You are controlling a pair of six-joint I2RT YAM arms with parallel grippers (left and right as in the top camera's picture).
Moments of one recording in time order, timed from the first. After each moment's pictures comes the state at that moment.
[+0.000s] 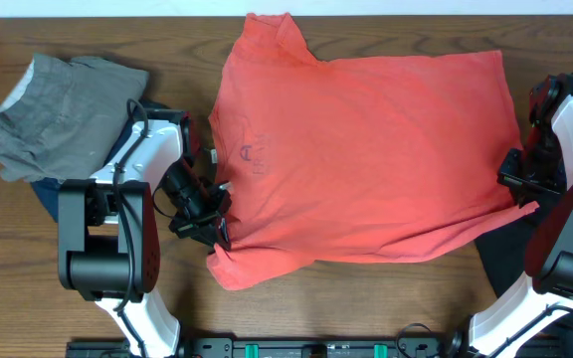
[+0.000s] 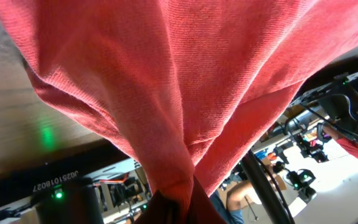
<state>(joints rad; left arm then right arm) -0.07 1.92 1.23 -1.56 0.50 0.09 -0.30 1.94 1.54 -1.45 0.23 0.35</state>
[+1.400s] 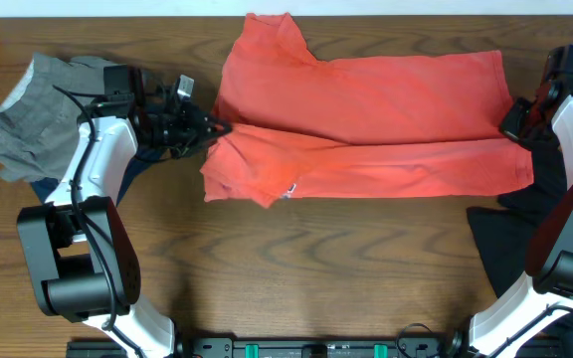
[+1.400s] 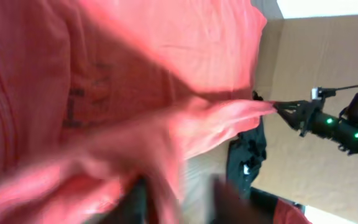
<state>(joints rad) 0.12 1.84 1.29 -0.70 0.97 -0.30 -0.31 1.94 1.53 -0.87 0.09 0.36</state>
